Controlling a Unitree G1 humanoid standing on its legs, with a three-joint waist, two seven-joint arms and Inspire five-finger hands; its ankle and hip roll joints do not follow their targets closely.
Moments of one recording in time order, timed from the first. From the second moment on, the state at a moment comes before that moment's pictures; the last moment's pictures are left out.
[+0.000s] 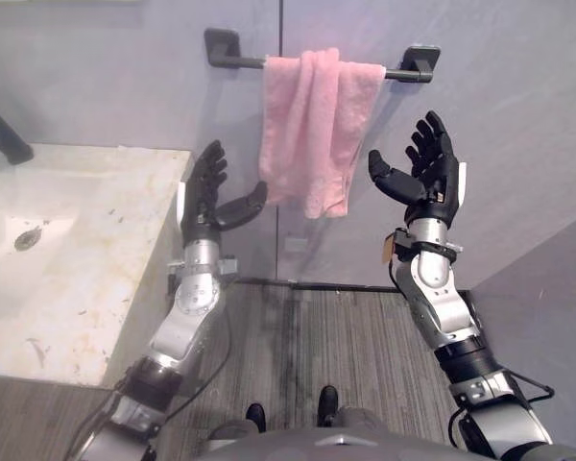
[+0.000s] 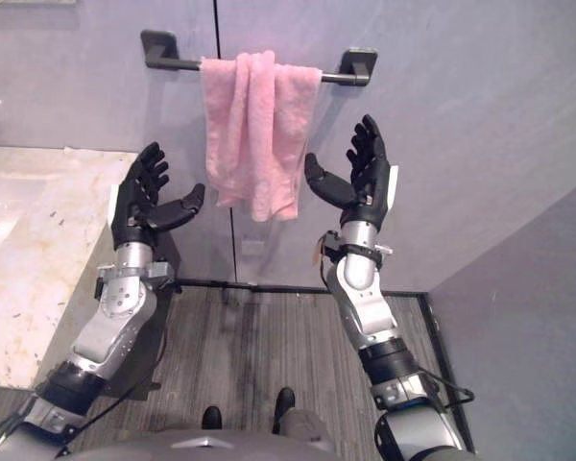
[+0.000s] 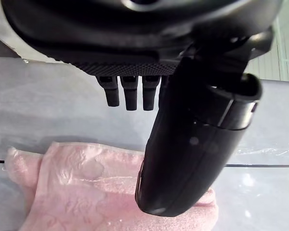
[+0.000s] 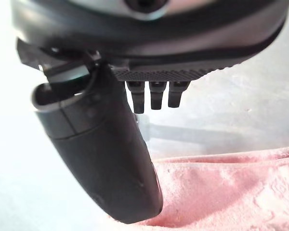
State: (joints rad) left arm -0.19 0.36 -0.31 -0.01 -0.31 -0.17 0.52; right arm -0.32 -0.31 0.21 0.12 0.38 -0.27 -0.49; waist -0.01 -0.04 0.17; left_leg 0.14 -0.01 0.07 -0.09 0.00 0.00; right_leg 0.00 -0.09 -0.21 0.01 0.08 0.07
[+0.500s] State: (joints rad) left arm -0.18 0.33 -0.32 0.00 -0.31 -0.18 0.52; right arm -0.33 -0.32 0.23 0.12 0.46 -0.23 -0.36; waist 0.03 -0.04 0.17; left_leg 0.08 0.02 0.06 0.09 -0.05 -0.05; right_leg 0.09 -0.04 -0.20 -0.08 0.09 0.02
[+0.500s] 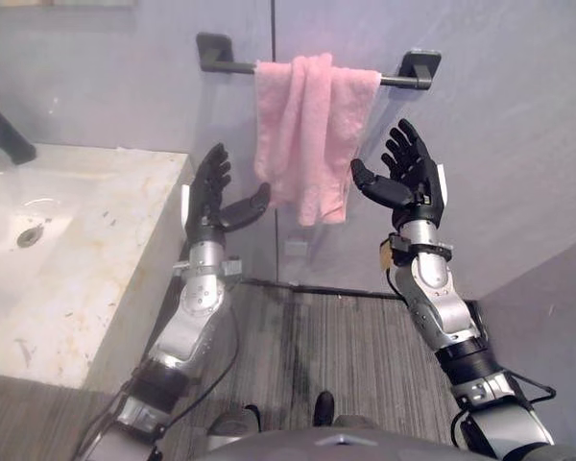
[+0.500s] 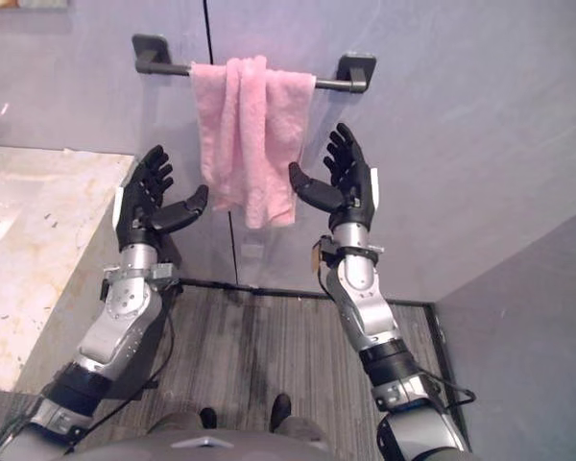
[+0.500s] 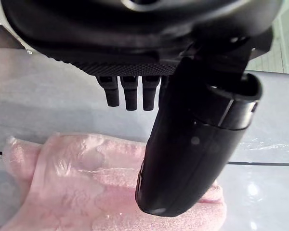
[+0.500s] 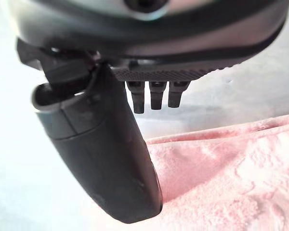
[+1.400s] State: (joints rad) left arm -0.14 0.36 -0.32 -0.01 -0.36 -0.19 0.45; right arm -0.33 -0.36 0.18 0.11 0.48 -0.22 -0.40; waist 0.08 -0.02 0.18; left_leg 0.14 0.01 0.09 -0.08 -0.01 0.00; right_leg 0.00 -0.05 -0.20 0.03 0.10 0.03
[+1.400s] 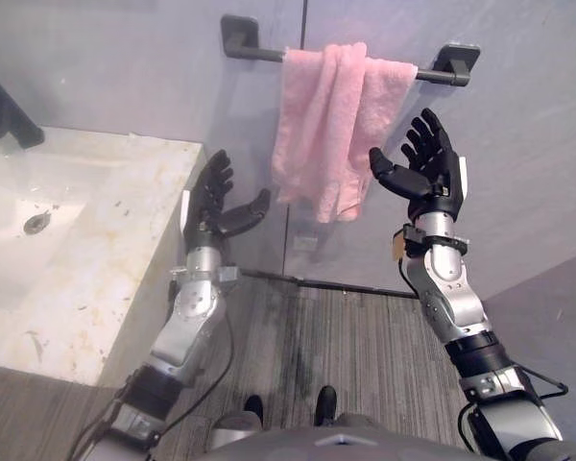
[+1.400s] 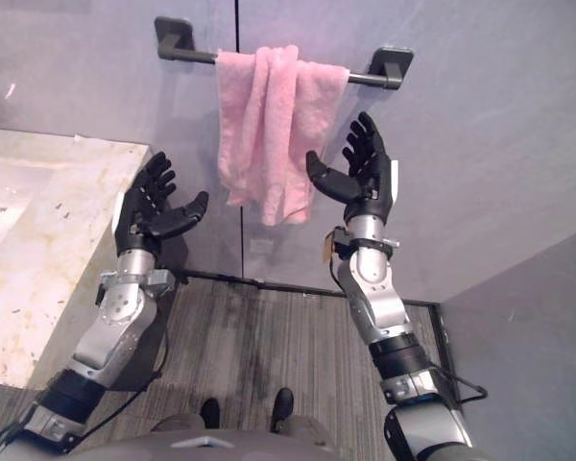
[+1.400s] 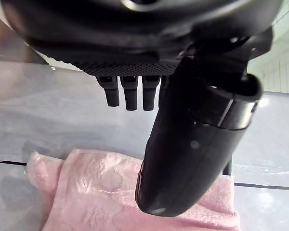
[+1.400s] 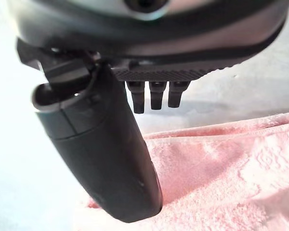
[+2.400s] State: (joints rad) left arm -0.08 0.36 -0.35 -0.02 -0.40 -0.20 0.40; right arm -0.34 -0.43 0.20 0.10 0.49 -0.20 -0.30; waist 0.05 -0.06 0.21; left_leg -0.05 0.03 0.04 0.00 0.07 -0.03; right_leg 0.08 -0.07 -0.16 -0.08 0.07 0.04
